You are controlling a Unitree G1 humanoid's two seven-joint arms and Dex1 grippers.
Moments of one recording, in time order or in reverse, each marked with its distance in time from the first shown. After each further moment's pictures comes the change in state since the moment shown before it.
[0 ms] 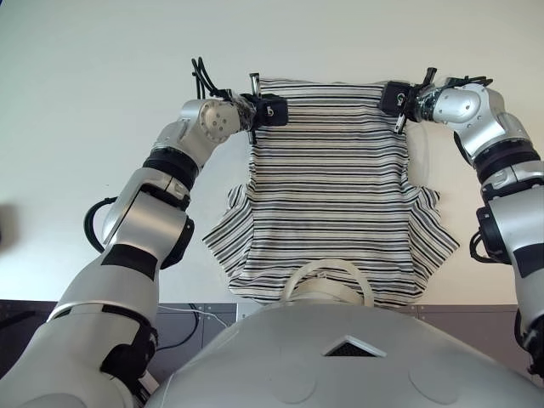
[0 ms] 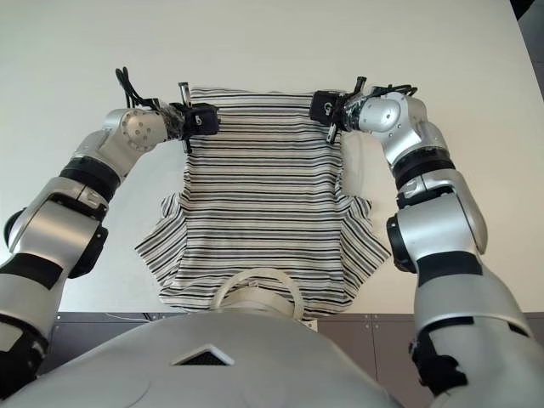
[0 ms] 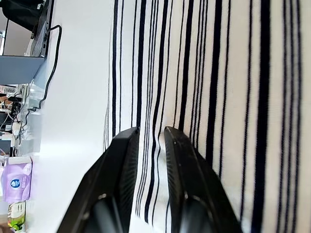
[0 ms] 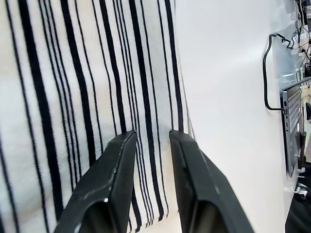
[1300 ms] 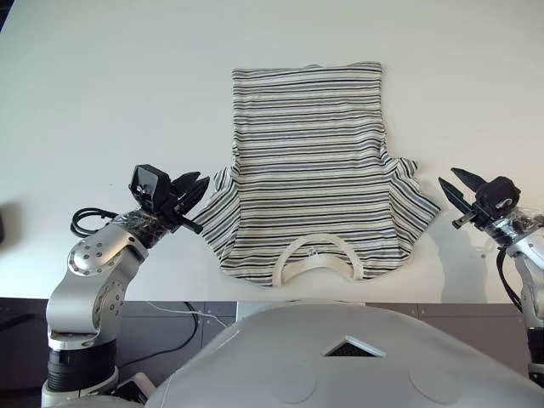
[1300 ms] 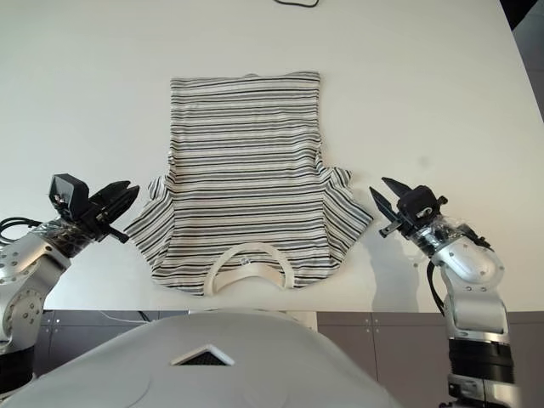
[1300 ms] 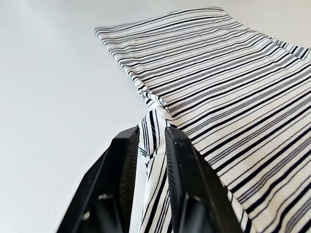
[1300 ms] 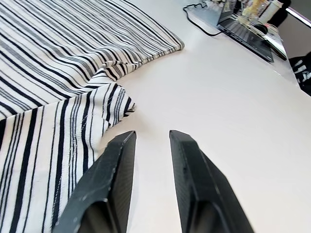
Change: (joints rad) left arm 1.308 0.275 0.801 -1.720 -1.025 1.022 -0.040; right arm 1.278 -0.211 -0.648 -1.332 0.659 0.271 0.067
